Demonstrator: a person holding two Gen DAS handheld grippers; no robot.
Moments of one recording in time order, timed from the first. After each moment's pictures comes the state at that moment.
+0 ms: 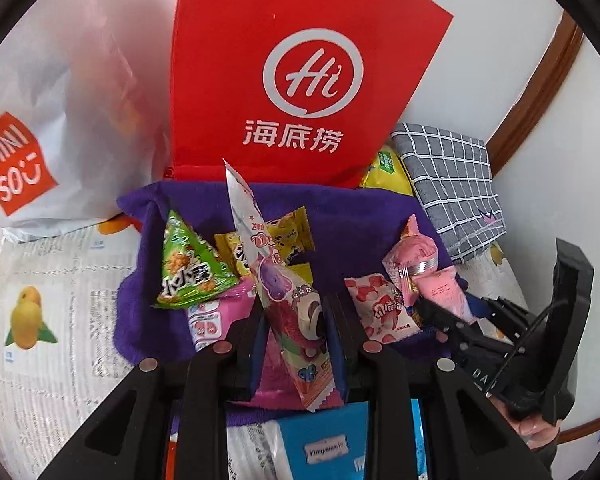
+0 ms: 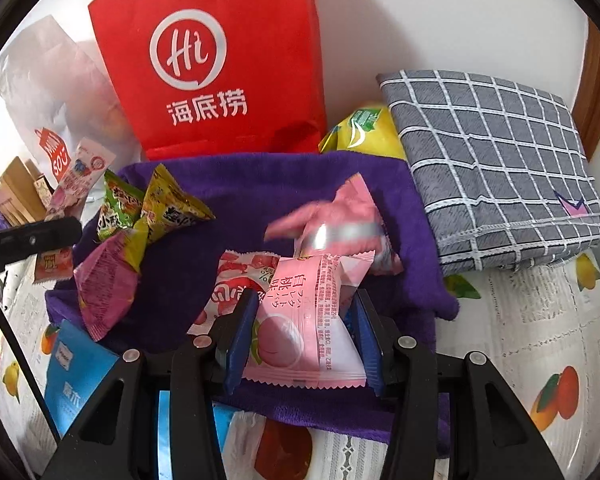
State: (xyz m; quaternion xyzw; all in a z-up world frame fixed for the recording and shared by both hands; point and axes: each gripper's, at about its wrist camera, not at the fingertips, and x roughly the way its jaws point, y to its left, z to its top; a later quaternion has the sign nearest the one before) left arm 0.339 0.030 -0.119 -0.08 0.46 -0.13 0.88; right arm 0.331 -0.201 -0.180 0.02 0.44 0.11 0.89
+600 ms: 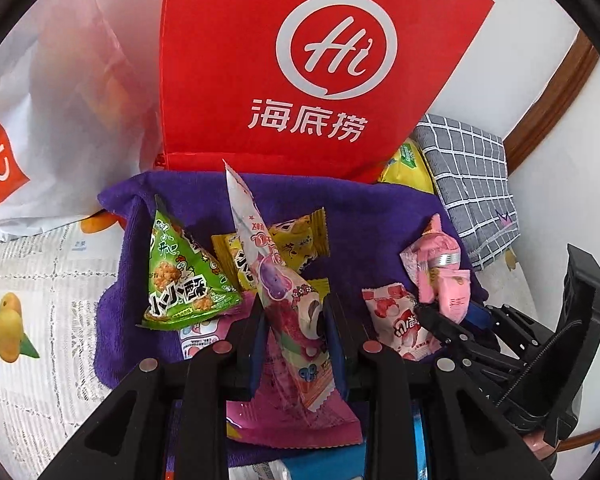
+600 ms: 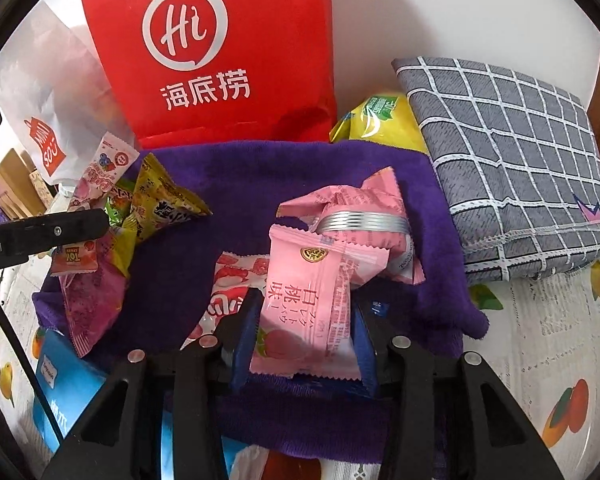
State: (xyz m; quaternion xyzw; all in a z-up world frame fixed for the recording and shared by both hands) left arm 0.368 0.026 -0.142 -0.08 0.48 -0.13 0.86; right arm 0.354 -0.187 -0.193 0.02 0.46 0.11 0.88
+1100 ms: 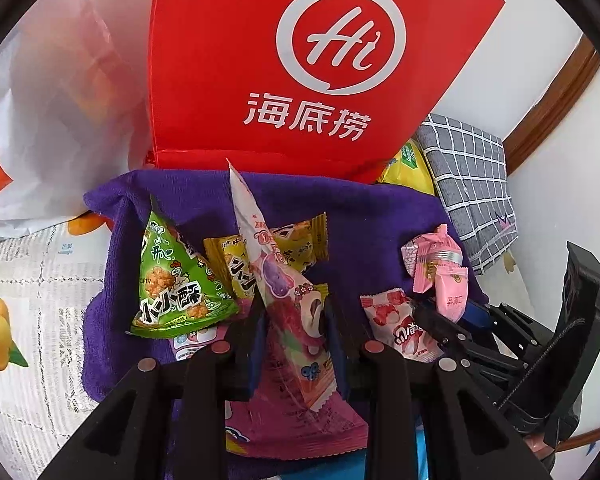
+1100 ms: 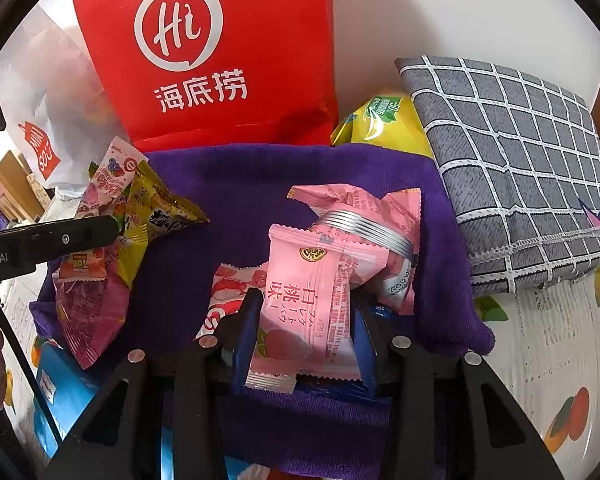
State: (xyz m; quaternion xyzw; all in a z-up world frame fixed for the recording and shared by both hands) left arm 0.378 0.026 -0.148 -0.09 0.48 -0.13 0.86; right arm 0.374 -0.180 -0.197 0.02 0.46 0.12 0.88
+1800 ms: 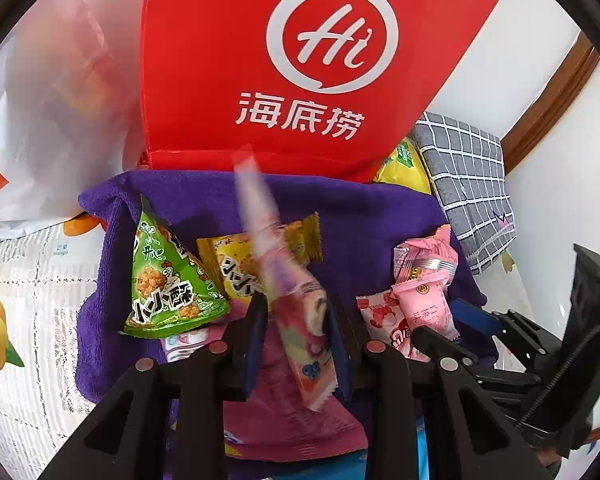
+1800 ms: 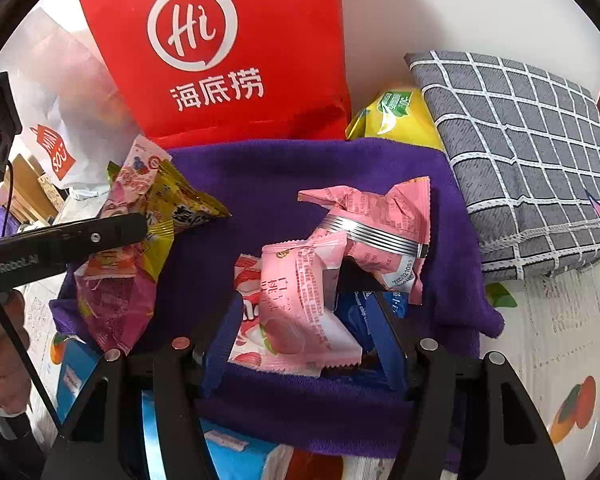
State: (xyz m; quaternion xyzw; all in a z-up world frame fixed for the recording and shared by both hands) left arm 0.378 0.021 -0.148 -0.09 0.48 -0.14 0.86; right arm 0.359 -0.180 -0.181 0.03 0.47 0.13 0.87
